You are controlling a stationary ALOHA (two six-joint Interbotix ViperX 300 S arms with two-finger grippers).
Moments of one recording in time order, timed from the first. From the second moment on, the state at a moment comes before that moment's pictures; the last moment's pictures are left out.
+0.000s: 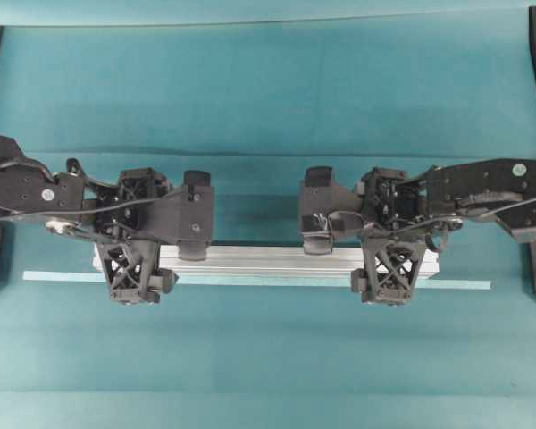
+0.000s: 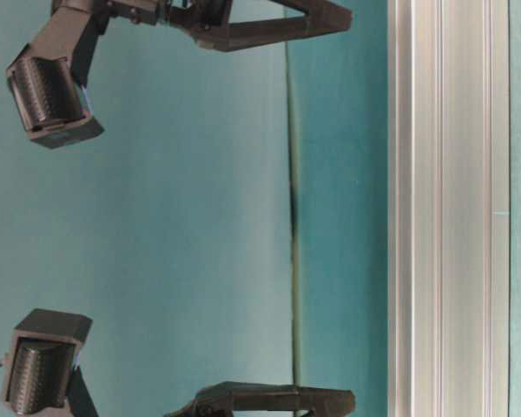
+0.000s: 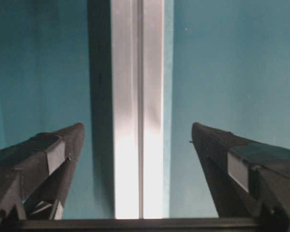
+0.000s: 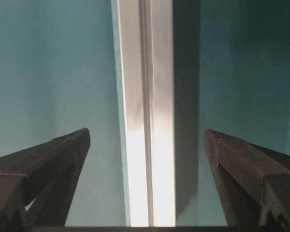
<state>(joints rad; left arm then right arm) -0.01 -0.13 0.66 0.03 0.60 -0.02 -0.01 -0.06 0.58 0.08 0.77 0.00</state>
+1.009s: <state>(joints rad) 0.01 0.01 0.74 0.03 0.43 -0.03 0.00 0.06 0.67 0.07 0.59 -0.03</state>
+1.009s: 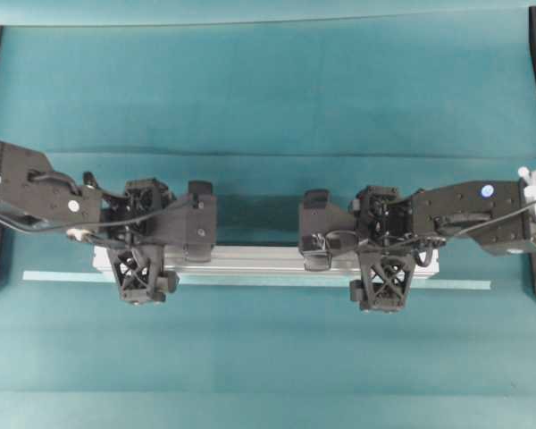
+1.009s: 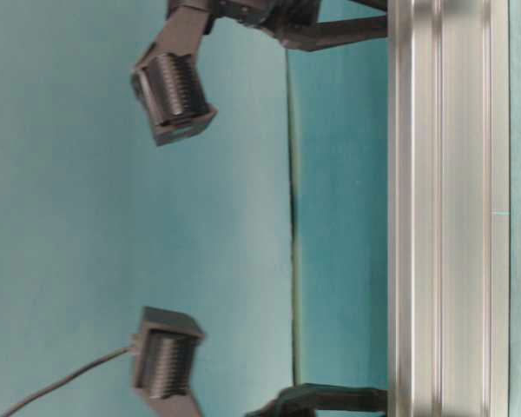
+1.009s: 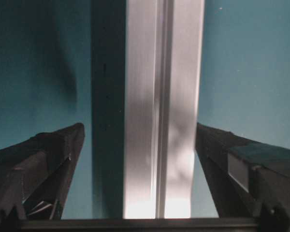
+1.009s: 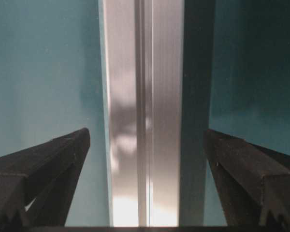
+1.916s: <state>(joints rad) 0.01 0.03 0.75 0.03 0.39 -0.08 0.01 0.07 0.68 0.07 0.58 -0.03</state>
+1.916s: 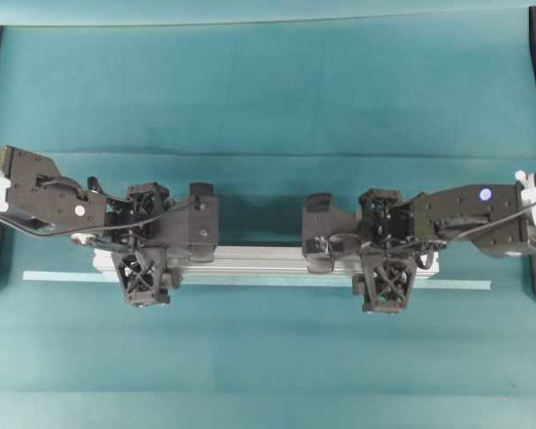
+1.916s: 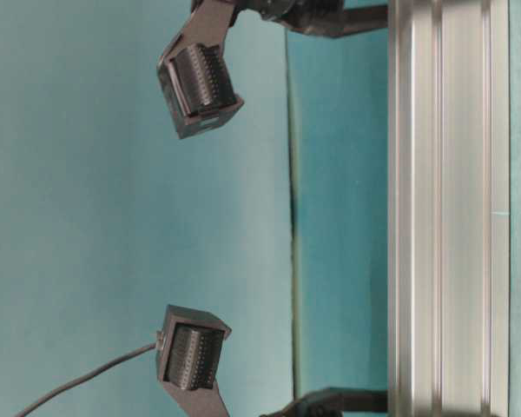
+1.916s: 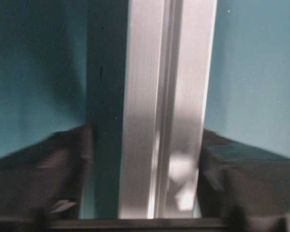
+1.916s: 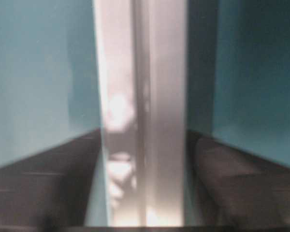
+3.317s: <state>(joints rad) 0.02 -0.13 0.67 0.03 0.64 -0.12 -0.04 -0.04 0.54 0.07 0.90 -0.03</state>
